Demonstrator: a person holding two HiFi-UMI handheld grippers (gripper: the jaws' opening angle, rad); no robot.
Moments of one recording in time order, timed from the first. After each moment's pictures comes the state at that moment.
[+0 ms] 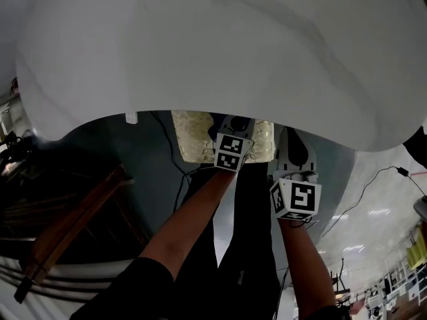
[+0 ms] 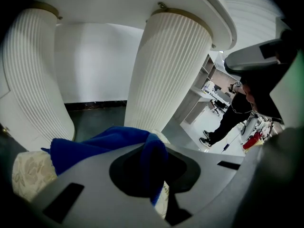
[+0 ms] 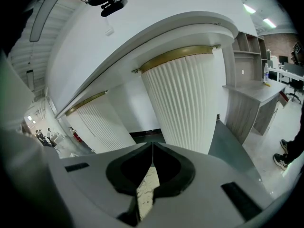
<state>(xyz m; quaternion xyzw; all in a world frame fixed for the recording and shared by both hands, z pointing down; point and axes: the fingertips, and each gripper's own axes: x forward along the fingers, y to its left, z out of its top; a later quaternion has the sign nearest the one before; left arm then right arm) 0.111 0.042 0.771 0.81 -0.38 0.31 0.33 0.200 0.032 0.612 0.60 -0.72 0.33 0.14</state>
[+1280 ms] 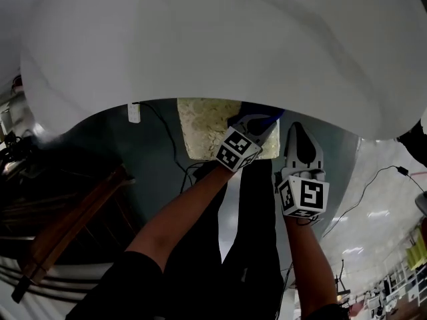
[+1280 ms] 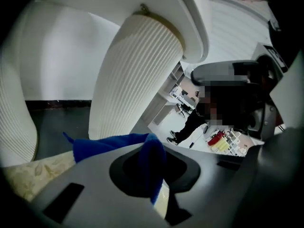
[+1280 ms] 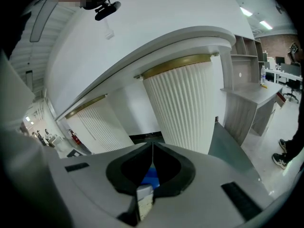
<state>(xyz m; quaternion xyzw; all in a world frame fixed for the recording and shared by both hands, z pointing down) 0.156 0.070 0.715 0.88 -0.20 0.24 0.35 0.197 0.039 0.592 0.61 -0.71 0.32 0.12</state>
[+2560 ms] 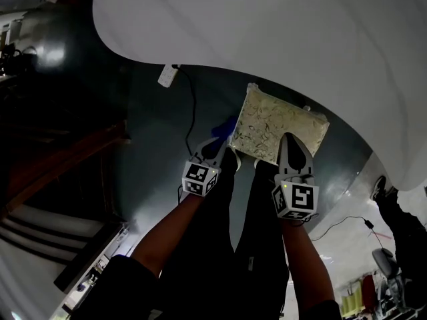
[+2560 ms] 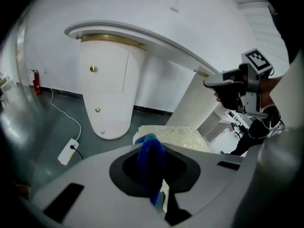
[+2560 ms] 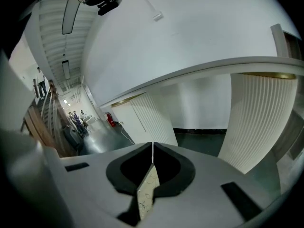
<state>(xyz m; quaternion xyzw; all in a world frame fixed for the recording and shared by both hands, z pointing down) -0.194 0.168 0.654 0.72 -0.54 0.22 0.37 -0.044 0.041 0.532 0.43 -0.83 0.29 0.18</state>
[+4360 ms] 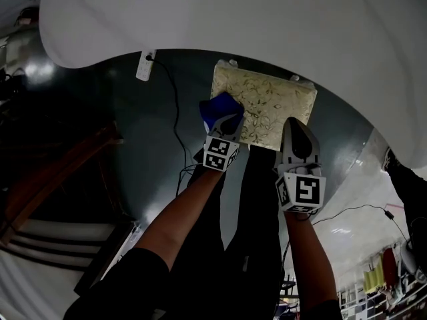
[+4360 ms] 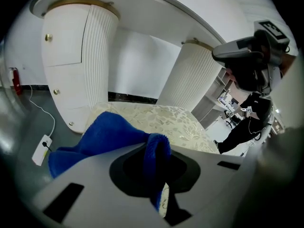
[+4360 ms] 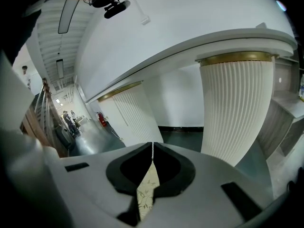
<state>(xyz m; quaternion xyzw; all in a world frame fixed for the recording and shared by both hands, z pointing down) -0.058 0.135 0.769 0.75 -0.48 0.26 0.38 0.056 0.045 0.588 0.47 -0.82 0.29 0.18</state>
